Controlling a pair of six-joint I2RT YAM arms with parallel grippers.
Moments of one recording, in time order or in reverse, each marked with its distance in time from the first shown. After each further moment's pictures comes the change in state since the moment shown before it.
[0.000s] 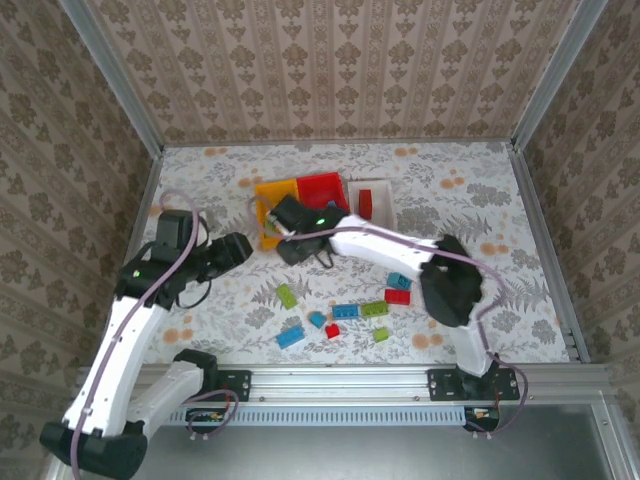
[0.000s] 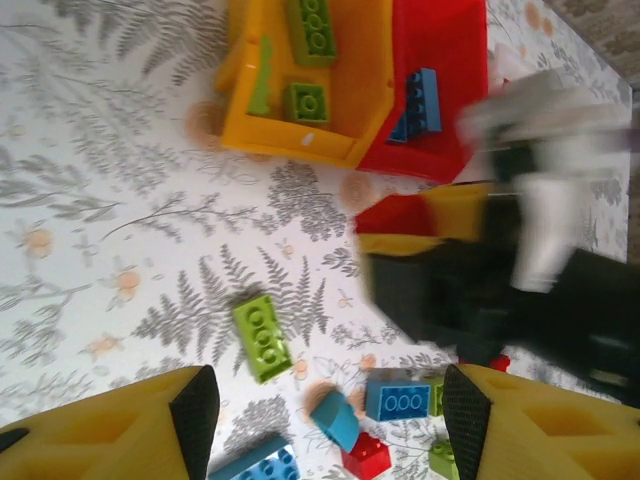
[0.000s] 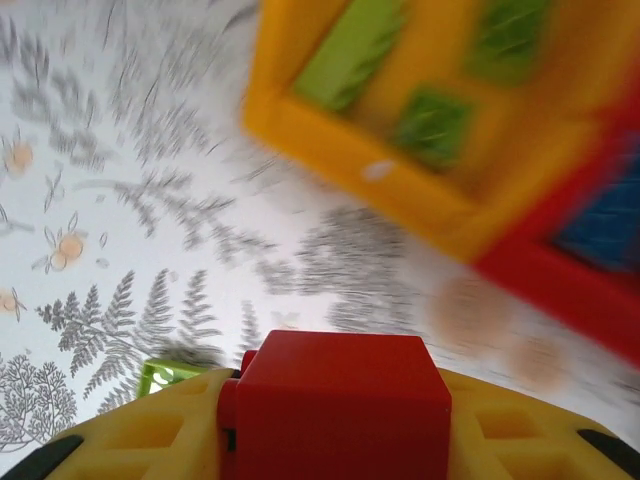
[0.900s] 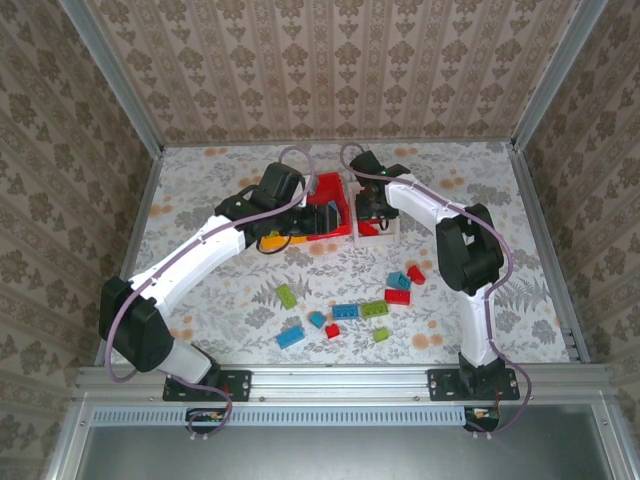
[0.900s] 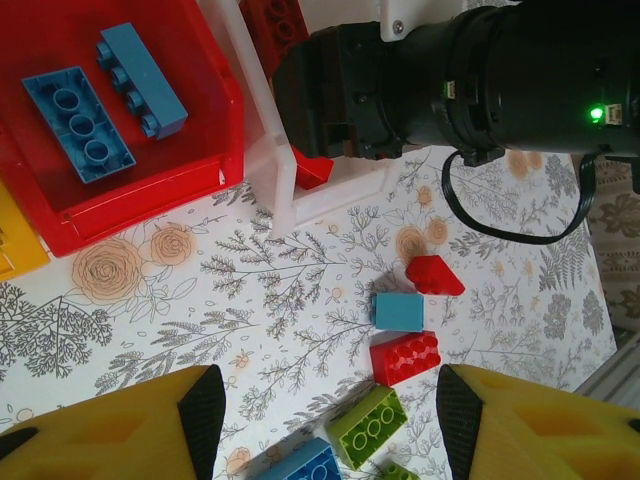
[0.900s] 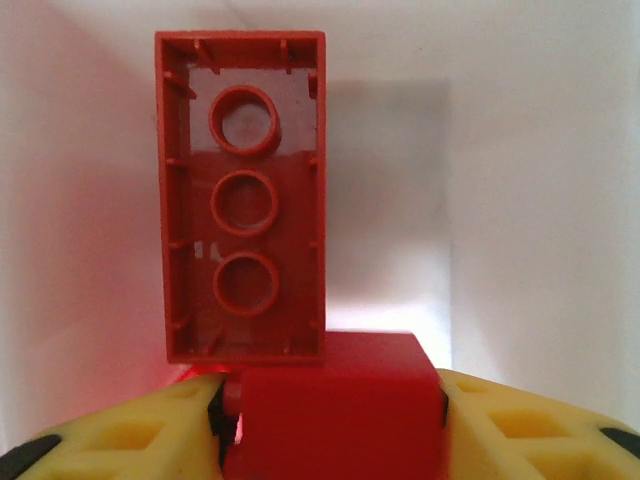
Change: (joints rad) left arm -0.367 0.592 0.304 0.306 0.026 0.108; right arm -0.431 0.144 0.019 -0.114 0.072 0.215
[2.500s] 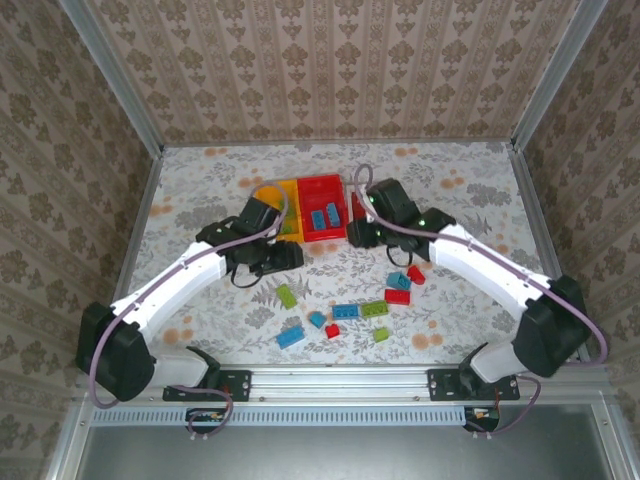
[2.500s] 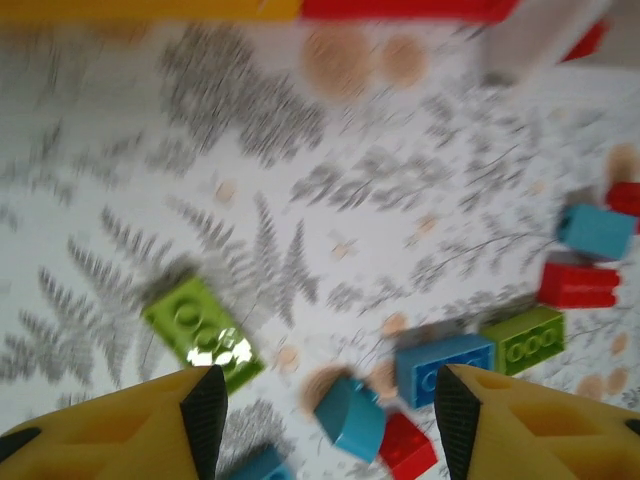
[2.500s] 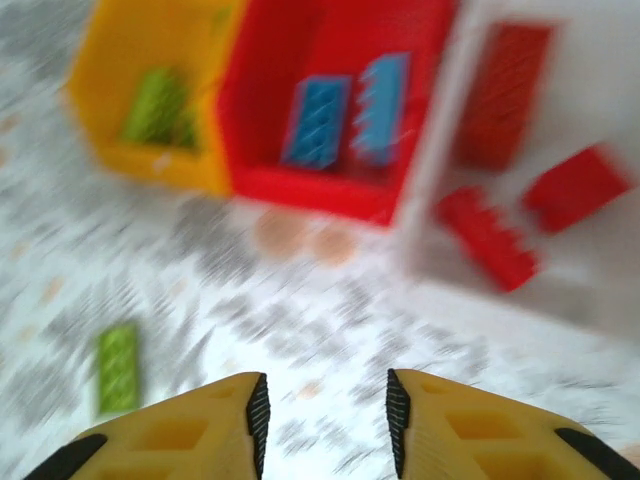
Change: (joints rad) left arm 0.066 -0.177 -0.312 -0.182 -0.082 -0.121; right arm 0.177 -0.687 -0.571 0.277 -0.291 -0.063
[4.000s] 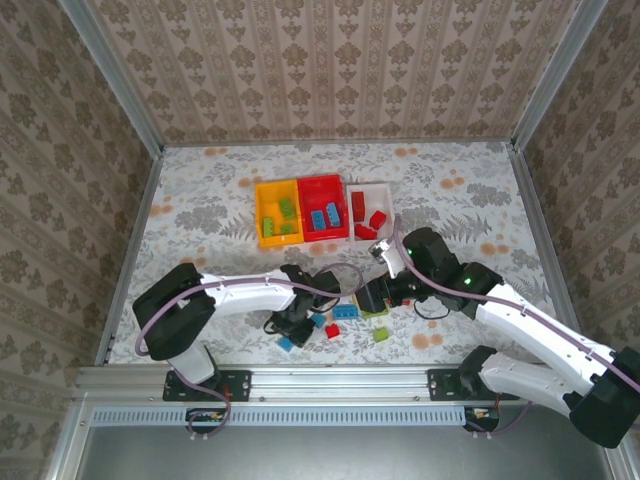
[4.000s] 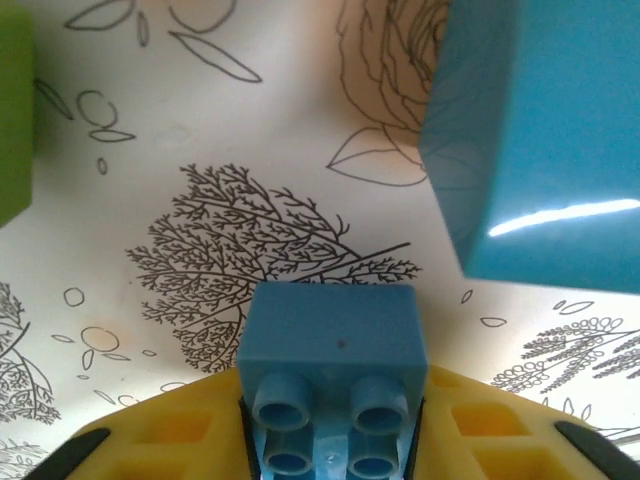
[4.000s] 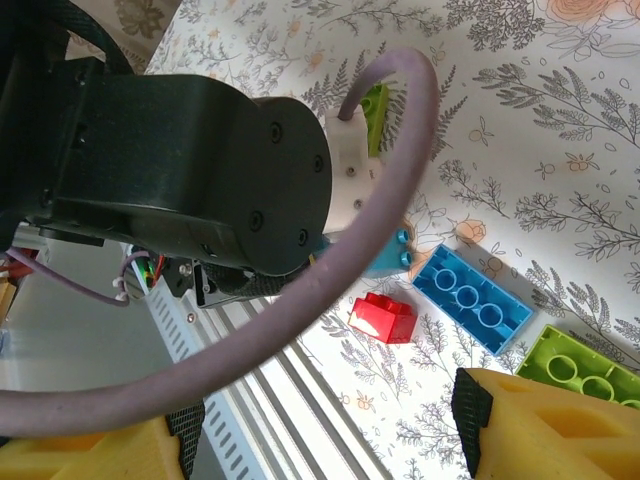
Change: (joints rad) left arm -0.476 0.331 -0.094 -0.156 -0.173 0.253; right arm 0.045 -0.436 -0.364 -0.008 -0.418 0.018
